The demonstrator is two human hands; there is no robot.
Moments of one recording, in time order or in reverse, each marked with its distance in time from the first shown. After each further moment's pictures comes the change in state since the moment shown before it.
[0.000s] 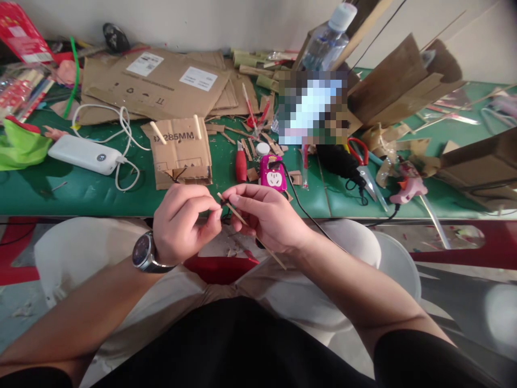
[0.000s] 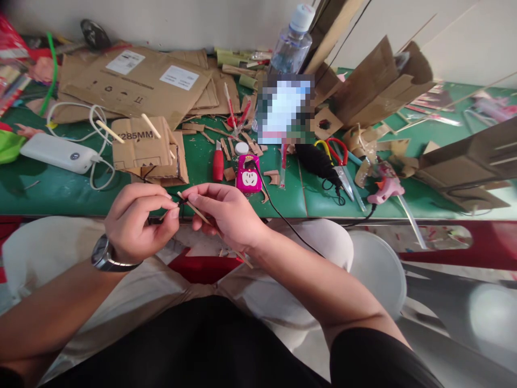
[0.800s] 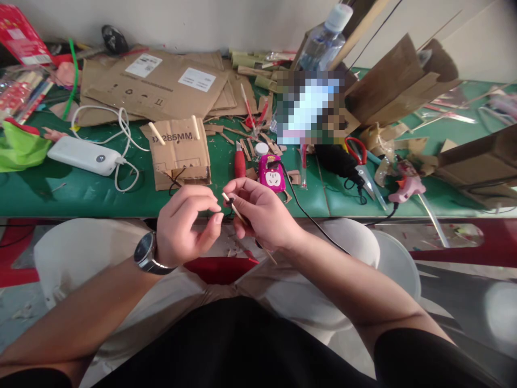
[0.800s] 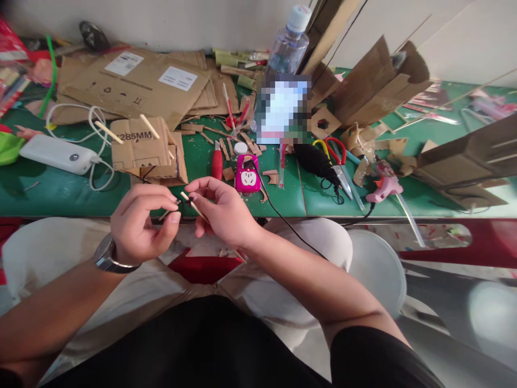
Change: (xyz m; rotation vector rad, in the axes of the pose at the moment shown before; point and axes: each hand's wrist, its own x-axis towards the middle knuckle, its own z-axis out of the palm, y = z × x) left_hand -0.003 0.004 0.004 -0.159 -0.002 -0.081; right_hand 0.004 0.009 -0.002 -0.141 0.005 -0.101
